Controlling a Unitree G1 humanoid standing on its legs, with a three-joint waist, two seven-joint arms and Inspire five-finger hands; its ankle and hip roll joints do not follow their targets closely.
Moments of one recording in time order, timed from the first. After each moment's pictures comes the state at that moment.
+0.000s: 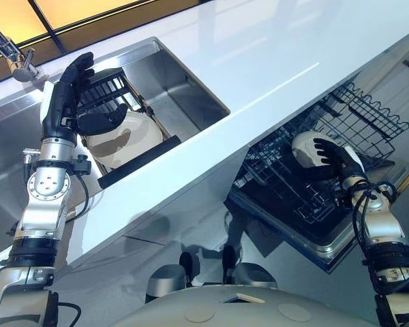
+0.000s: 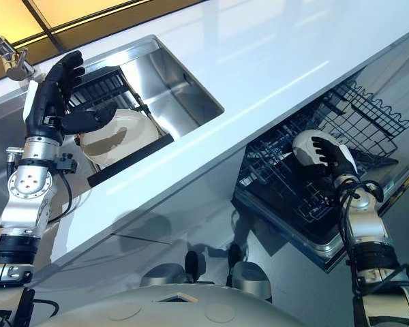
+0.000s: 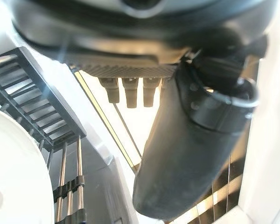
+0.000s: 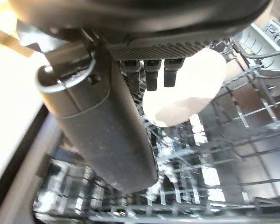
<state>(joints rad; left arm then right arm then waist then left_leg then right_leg) -0.13 0.67 0.10 0.14 -0.17 -0.27 0.09 -0.10 -0.63 -0.09 0.32 0.11 0.16 0.06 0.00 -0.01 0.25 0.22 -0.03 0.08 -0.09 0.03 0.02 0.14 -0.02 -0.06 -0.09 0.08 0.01</state>
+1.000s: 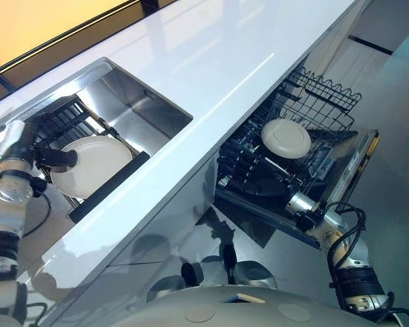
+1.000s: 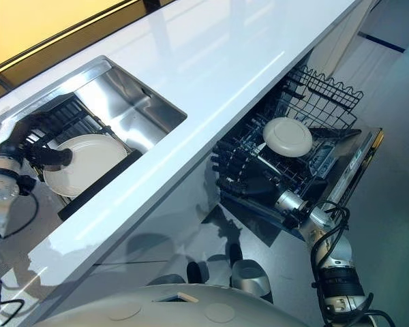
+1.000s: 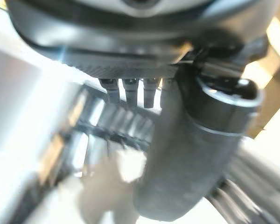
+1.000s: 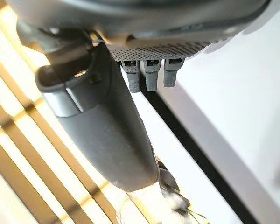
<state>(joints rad) -0.25 0.95 0.05 0.63 0.12 -0.02 0.01 0.06 -0.44 0.04 0.08 0.68 0.26 0.81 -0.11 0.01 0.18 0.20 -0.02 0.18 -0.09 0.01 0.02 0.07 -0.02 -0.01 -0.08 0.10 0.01</state>
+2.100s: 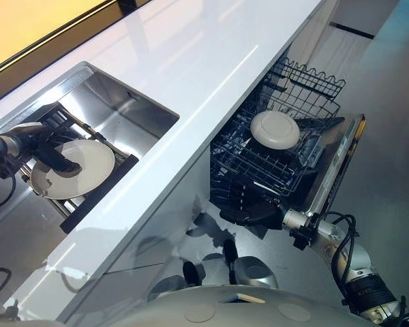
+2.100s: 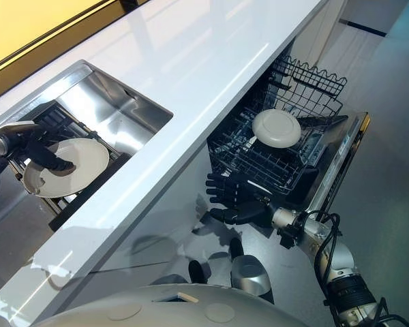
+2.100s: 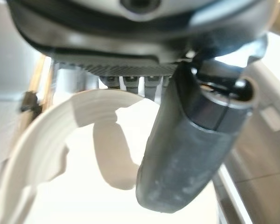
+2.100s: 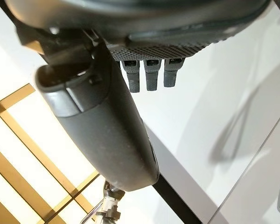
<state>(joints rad) -0.50 1.15 -0.22 0.72 -0.02 0.26 -0.75 0.12 -0.54 0.20 0.07 0.68 0.26 0.68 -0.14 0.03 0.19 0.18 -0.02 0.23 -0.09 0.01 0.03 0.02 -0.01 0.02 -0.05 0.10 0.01</state>
